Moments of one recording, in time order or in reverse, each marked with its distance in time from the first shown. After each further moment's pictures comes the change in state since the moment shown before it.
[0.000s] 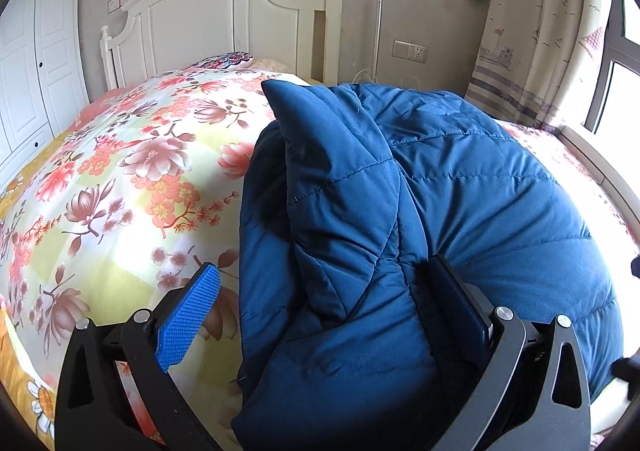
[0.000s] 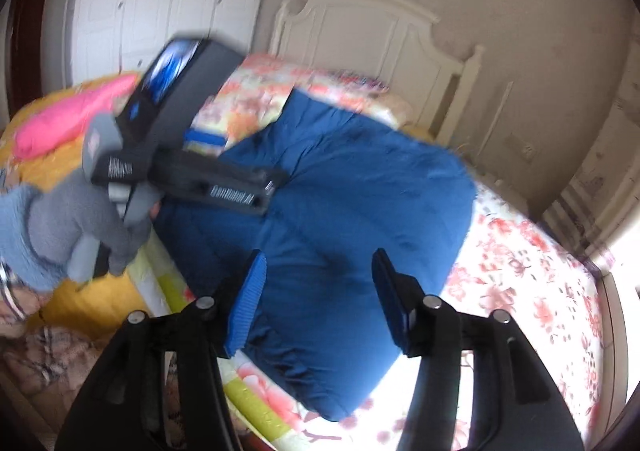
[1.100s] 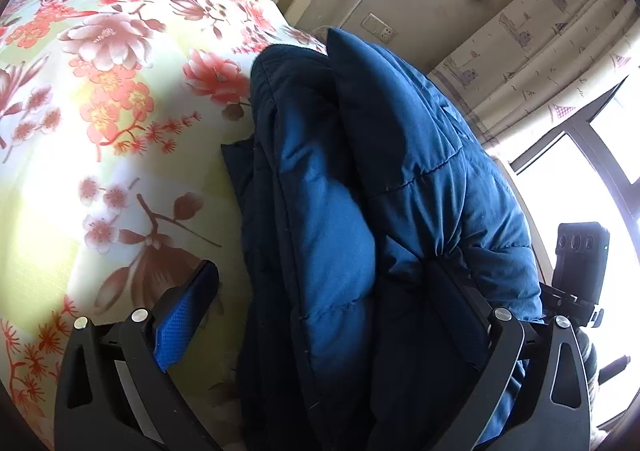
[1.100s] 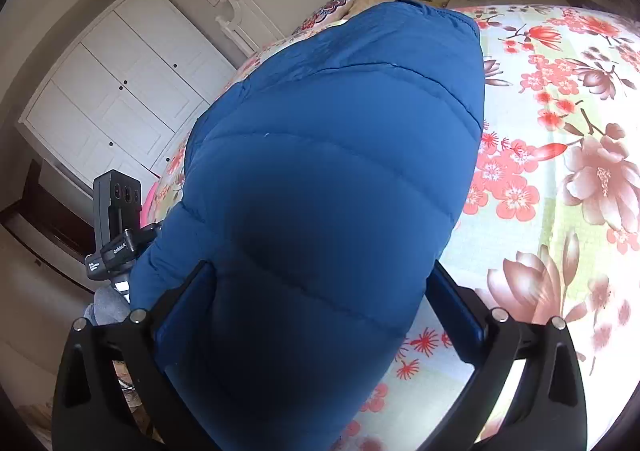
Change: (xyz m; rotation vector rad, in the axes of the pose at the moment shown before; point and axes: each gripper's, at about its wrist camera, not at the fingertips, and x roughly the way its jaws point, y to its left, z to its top) left arm 0.046 0.076 -0.009 -0.282 0.216 -0.455; right arm 0.098 -0.125 -0.030 0.643 0.180 0.423
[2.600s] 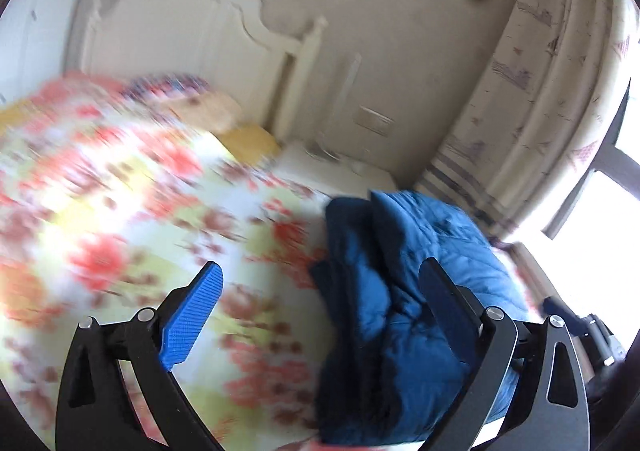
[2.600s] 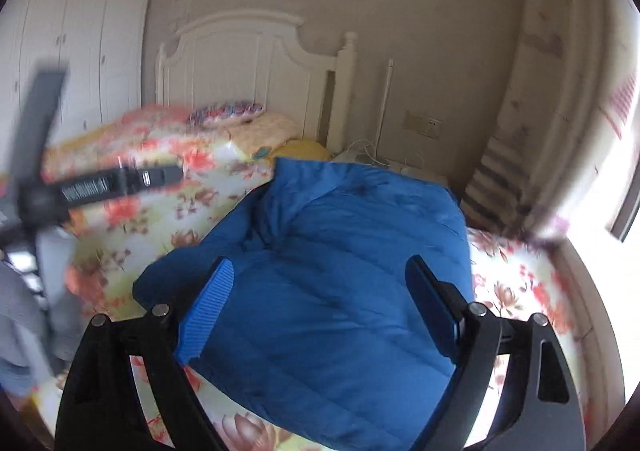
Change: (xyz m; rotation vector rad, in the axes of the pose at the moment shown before) left arm 0.060 -0.166 0.082 0.132 -0.420 0.229; right arm -0.042 0.006 0.065 -0.480 -0.261 -0.644
